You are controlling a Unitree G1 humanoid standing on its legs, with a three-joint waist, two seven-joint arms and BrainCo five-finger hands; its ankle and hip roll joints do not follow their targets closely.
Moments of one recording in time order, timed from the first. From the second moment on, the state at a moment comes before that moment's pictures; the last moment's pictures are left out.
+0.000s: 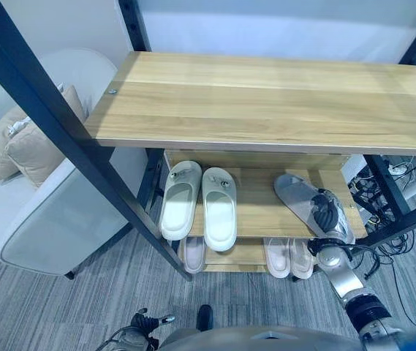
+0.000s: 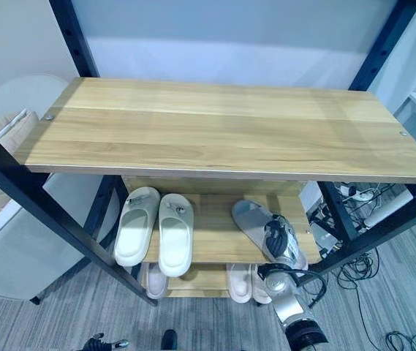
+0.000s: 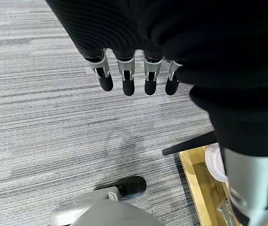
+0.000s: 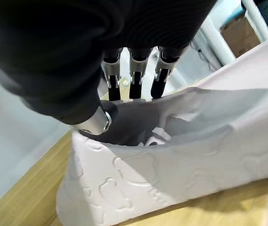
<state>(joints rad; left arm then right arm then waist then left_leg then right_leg) -0.02 0.21 -0.20 1.37 -0.03 -0.09 0.20 -0.12 -0.27 0.25 0.48 -0.26 0.01 -0.57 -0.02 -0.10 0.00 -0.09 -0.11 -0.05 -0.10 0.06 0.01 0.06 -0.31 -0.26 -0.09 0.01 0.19</state>
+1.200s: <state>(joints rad) -0.02 0.26 -0.19 1.38 -0.05 -0.10 0.15 -0.23 -0.41 0.29 0.73 -0.18 -0.08 -0.40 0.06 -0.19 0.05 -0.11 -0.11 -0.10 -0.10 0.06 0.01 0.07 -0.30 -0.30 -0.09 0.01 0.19</state>
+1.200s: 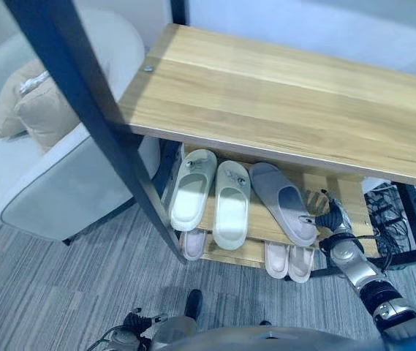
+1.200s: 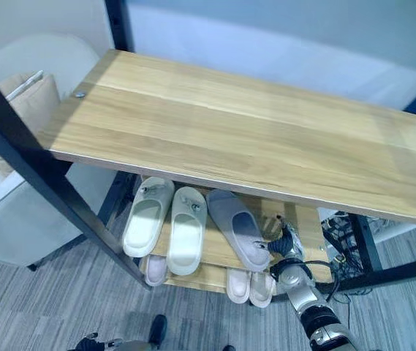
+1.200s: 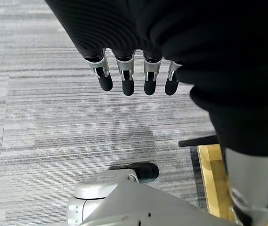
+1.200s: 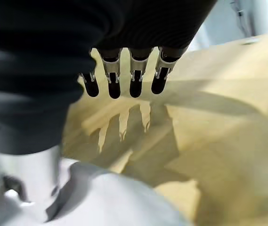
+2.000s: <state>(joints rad) -0.04 0.25 -0.19 1.38 -0.05 -0.12 0.15 -0.34 -0.41 0.31 0.74 -0.16 -0.11 -0.40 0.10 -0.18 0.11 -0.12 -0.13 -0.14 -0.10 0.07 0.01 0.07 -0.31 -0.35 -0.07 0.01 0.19</state>
